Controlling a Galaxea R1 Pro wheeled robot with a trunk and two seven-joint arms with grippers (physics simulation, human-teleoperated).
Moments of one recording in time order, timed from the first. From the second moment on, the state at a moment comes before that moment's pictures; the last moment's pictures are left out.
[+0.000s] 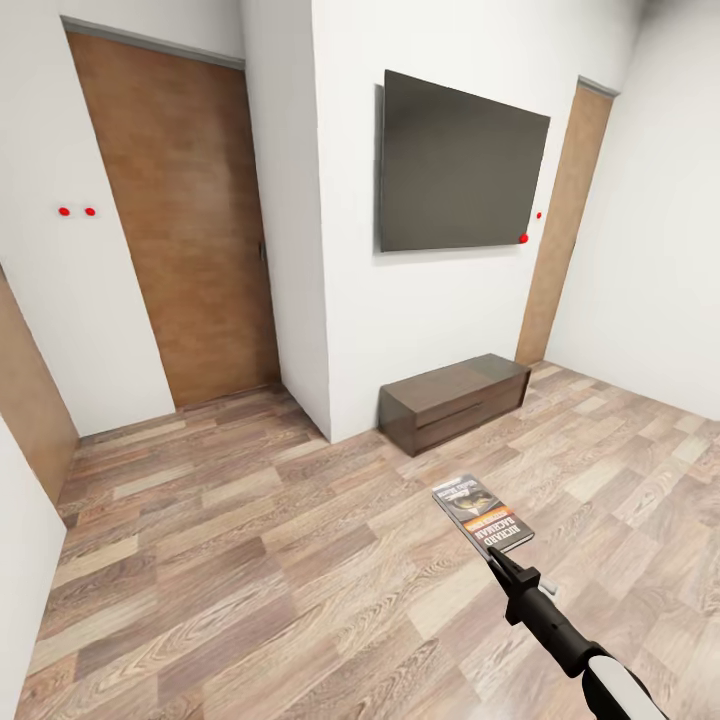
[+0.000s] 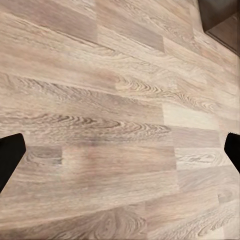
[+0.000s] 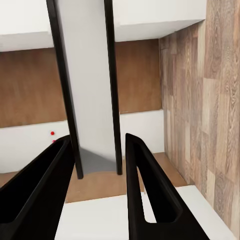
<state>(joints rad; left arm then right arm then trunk) 0.02 0.07 -0.35 -0.22 1.25 -0.50 -0.68 -0.32 -0.21 0.00 -0.70 -1.52 0.52 0.55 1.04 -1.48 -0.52</state>
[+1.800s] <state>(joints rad) 0.02 0.07 -0.34 -0.22 1.25 -0.50 -0.68 -0.32 -0.21 0.00 -0.70 -1.52 0.52 0.55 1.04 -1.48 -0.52</state>
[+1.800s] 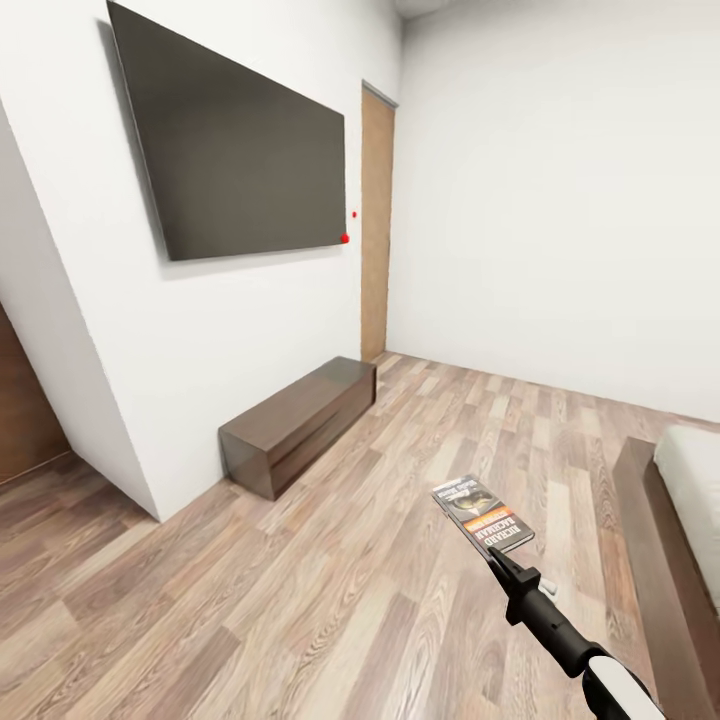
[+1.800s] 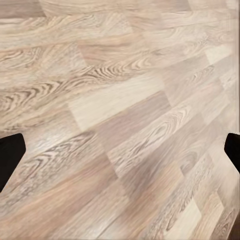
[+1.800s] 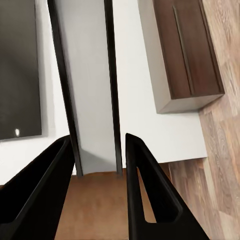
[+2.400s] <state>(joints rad) 0.02 0.07 -0.35 -0.22 1.25 -0.50 -0.68 -0.32 -0.21 0.00 -0.70 -1.52 0.52 0.55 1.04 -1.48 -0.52</state>
